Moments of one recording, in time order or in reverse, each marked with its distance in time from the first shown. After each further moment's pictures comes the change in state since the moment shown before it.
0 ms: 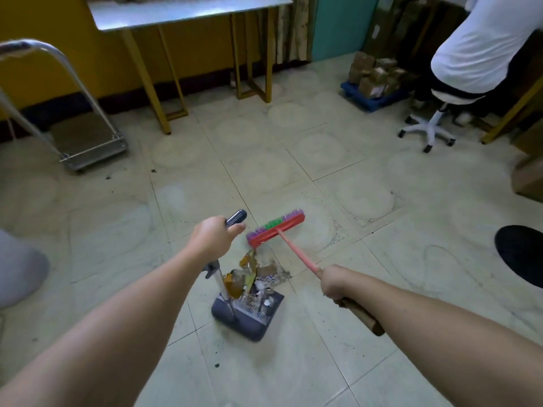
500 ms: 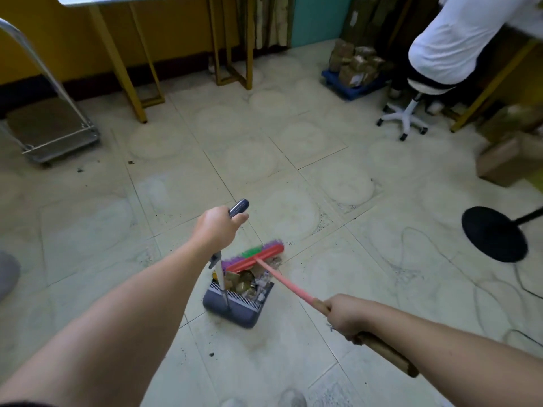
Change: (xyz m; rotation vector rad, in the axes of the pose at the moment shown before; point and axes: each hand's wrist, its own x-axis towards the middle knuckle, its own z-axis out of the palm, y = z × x) left_hand 0.000 -0.003 -0.007 -0.030 -0.047 0.052; right_hand -0.050 0.020 0.056 0.037 -0.184 0.029
